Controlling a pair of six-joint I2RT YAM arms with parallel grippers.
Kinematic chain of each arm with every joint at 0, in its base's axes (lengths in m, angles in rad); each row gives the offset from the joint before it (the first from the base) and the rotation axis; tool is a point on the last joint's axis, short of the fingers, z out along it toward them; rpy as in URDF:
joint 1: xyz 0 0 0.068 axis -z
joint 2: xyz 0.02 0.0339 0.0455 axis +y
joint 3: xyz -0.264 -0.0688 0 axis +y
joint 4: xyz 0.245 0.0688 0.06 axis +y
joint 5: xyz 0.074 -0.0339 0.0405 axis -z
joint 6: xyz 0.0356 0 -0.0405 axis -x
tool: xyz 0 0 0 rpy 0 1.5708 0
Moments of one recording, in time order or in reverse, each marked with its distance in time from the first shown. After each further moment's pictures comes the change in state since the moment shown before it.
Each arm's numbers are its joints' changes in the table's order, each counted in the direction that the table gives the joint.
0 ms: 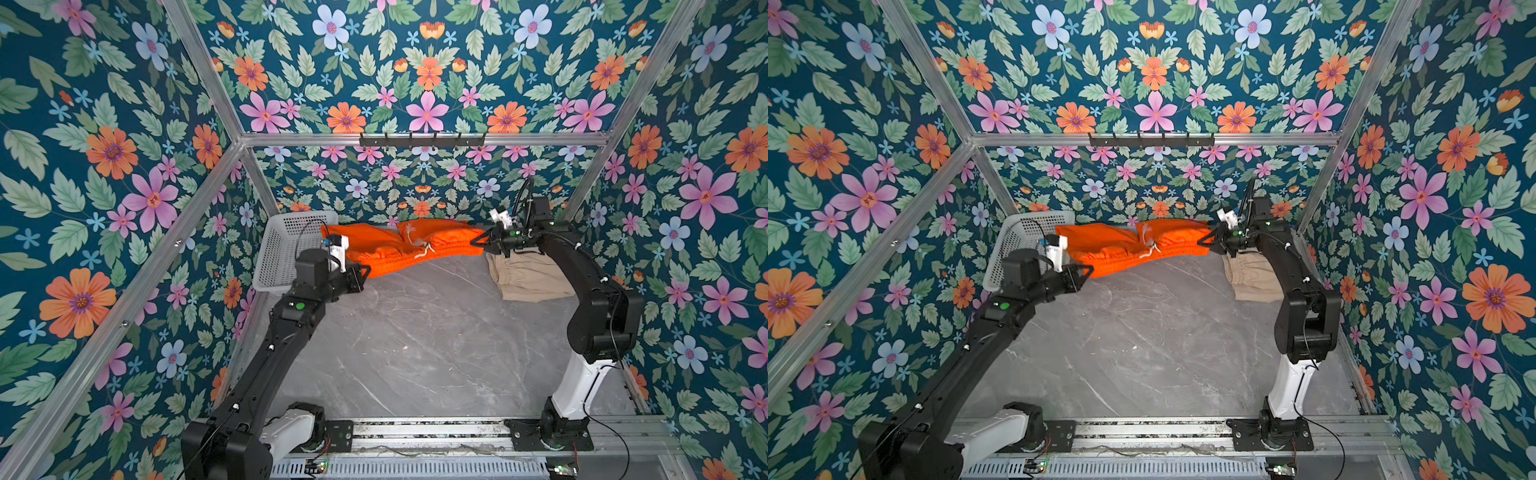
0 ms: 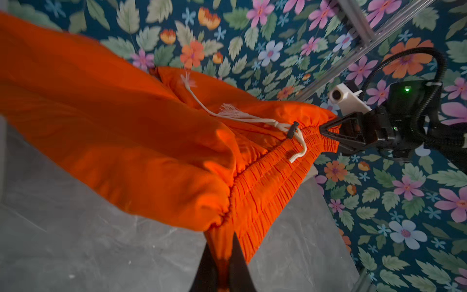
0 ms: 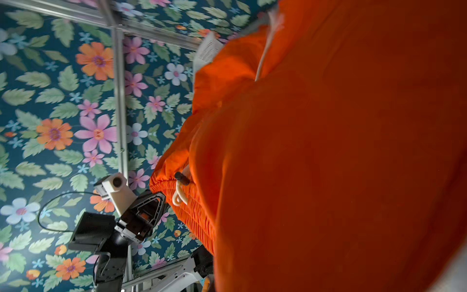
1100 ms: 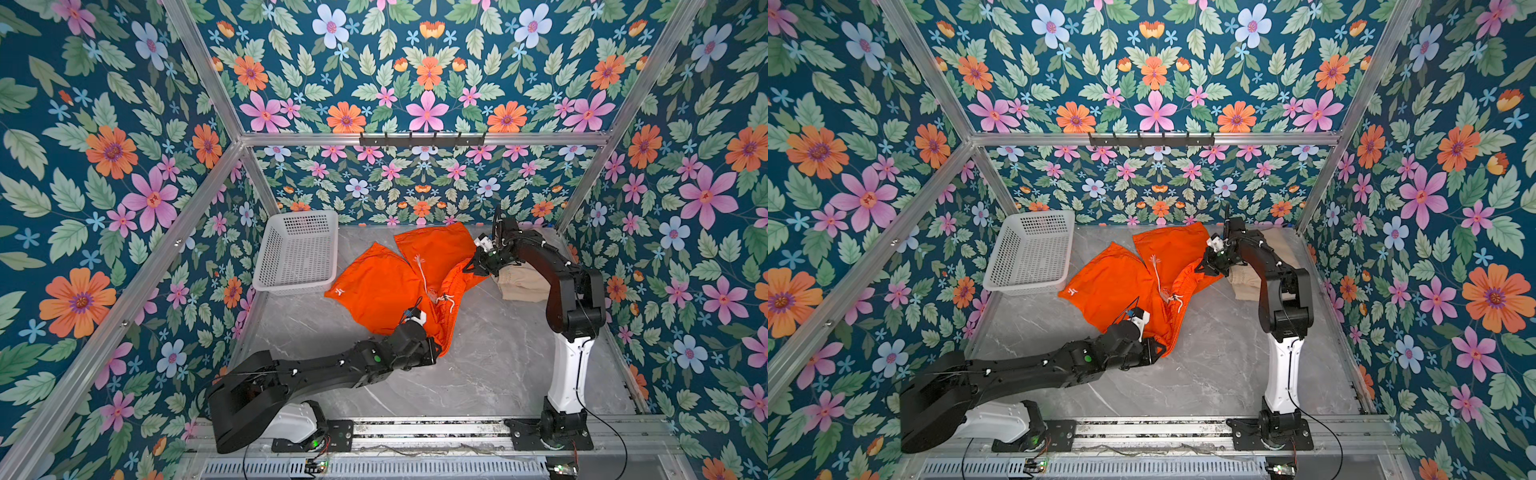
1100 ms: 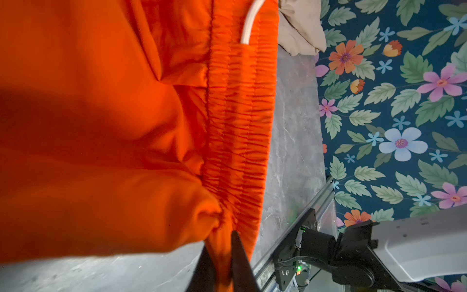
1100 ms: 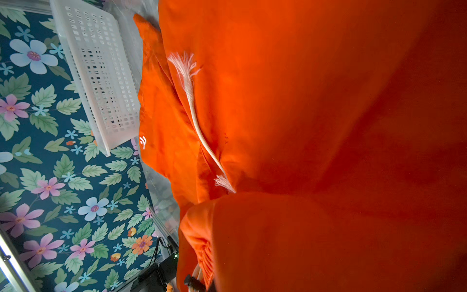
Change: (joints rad) left arm 0.806 0.287 0.212 -0.328 -0.328 0.545; right arm -0.076 0.236 -0.110 0.116 0.261 0.128
